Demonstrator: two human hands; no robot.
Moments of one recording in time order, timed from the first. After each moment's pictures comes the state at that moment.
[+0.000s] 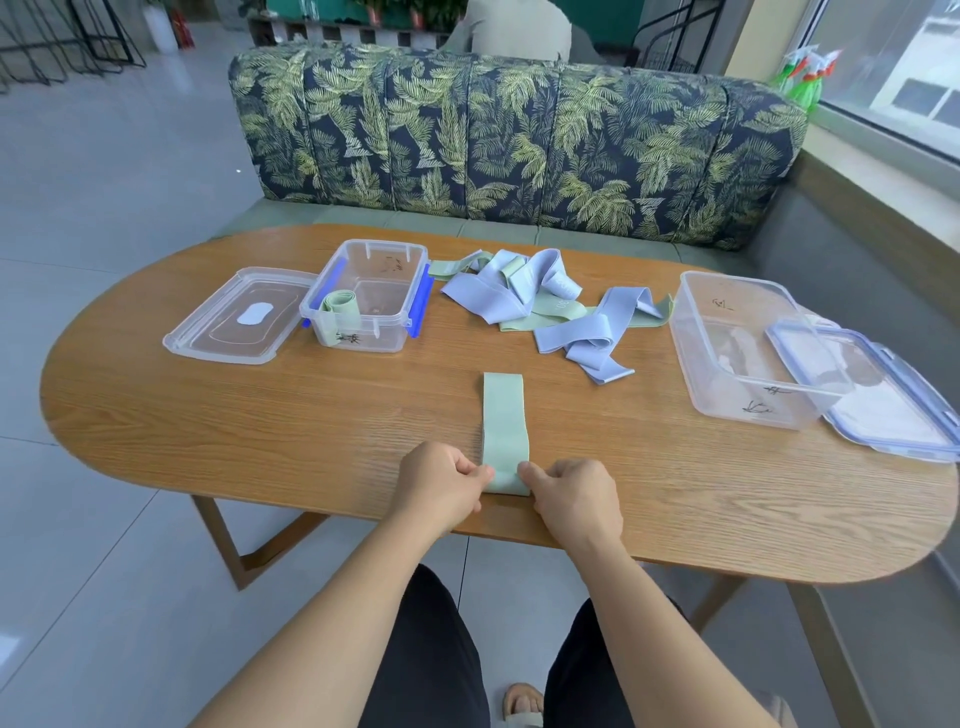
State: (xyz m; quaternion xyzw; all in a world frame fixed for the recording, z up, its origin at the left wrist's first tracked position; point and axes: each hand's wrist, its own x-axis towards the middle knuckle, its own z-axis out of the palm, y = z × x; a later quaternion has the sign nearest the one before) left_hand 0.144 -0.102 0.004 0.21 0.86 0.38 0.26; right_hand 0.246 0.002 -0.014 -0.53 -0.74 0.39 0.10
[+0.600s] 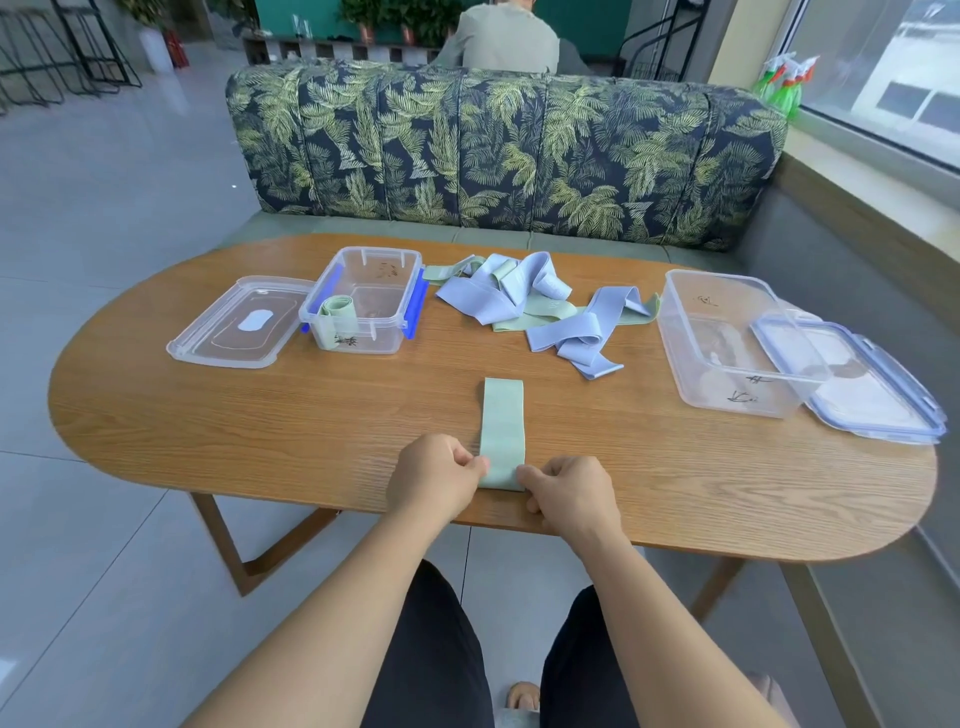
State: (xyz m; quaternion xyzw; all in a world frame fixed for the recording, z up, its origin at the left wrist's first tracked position) left_hand 0.148 -0.101 0.007 0.22 0.90 0.33 0.21; right_hand 0.258 -0.002 -0.009 -0.50 -0.73 0.45 0.10
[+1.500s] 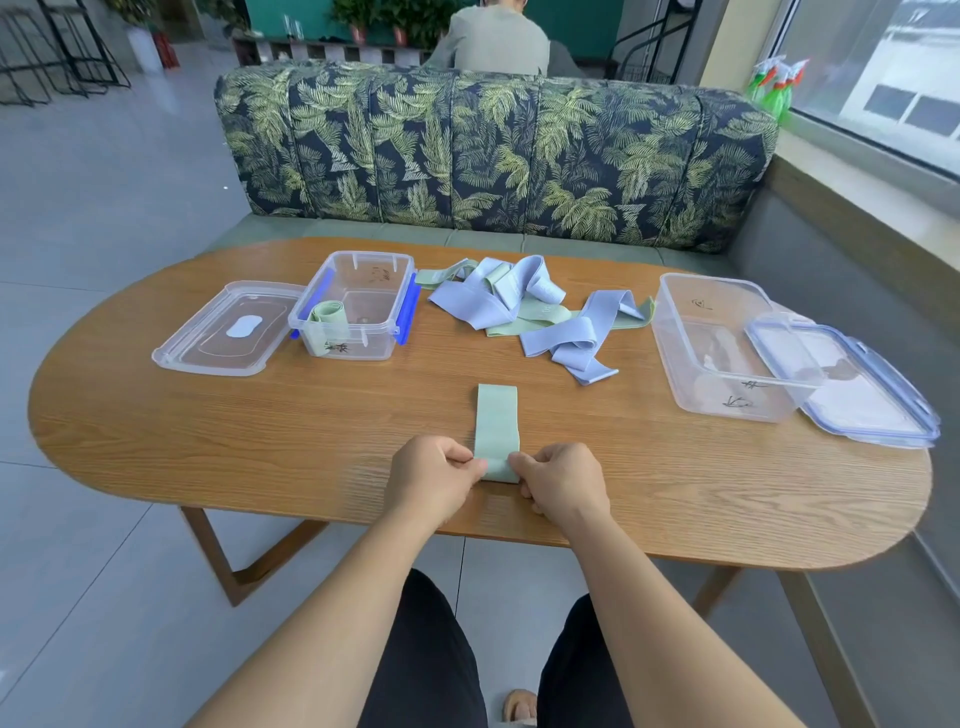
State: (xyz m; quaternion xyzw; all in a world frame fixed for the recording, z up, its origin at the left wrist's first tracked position) left_hand 0.137 -0.092 -0.006 0.21 0.86 0.40 0.22; right_hand 0.238 0.014 -0.007 -0.52 -0.73 0.44 0.10
